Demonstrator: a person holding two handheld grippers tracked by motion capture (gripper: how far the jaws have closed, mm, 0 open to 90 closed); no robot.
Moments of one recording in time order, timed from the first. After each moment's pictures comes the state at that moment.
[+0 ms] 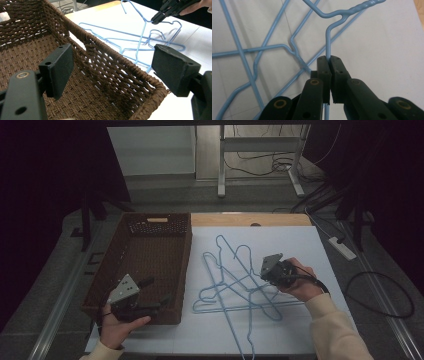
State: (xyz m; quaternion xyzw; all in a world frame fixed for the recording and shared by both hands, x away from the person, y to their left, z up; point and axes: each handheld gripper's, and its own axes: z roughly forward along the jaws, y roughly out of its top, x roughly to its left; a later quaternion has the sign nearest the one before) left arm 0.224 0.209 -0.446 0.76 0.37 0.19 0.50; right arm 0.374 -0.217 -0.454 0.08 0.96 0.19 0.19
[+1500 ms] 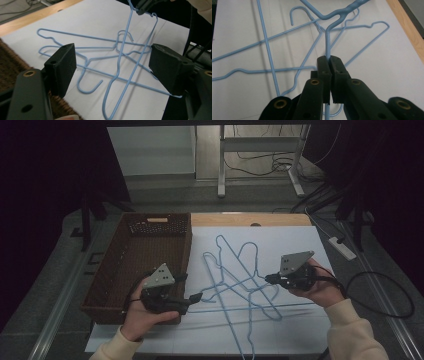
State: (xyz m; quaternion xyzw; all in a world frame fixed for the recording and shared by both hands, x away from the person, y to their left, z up) left arm 0.245 0.136 -0.405 0.82 0.31 0.12 0.48; right arm 0.343 -0.243 -0.404 0.04 0.94 0.32 0.14
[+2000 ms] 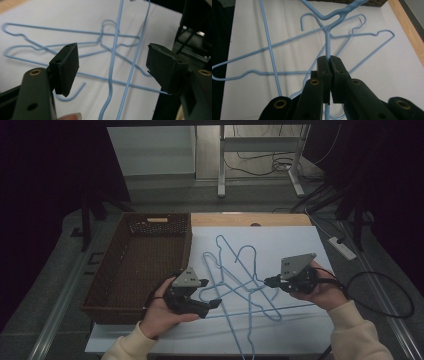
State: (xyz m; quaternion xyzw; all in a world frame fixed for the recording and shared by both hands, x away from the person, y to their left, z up) left arm 0.254 0.087 -0.413 0.85 0.28 0.07 0.43; right arm 0.330 -0.239 -0.393 0.01 0.94 0.33 0.13
